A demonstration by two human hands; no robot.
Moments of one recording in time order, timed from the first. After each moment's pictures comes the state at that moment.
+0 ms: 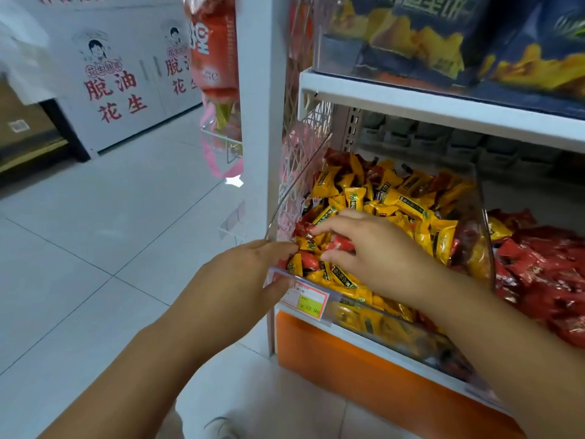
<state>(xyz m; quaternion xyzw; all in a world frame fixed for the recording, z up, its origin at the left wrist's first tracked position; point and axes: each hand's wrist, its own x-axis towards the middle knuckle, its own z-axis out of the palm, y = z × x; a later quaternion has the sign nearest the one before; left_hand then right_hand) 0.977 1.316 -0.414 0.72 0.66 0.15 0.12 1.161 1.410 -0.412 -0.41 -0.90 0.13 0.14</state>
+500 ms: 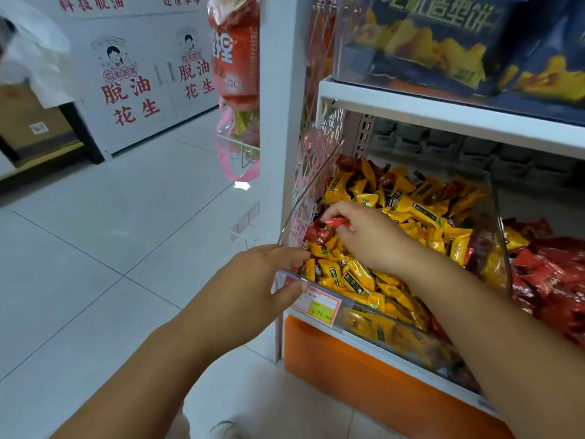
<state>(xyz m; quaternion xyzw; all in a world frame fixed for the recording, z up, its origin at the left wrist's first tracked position) 0.967 1.321 -0.428 0.71 0.65 0.20 0.17 1.137 1.451 -0.425 -0.46 -0.86 0.19 0.13</state>
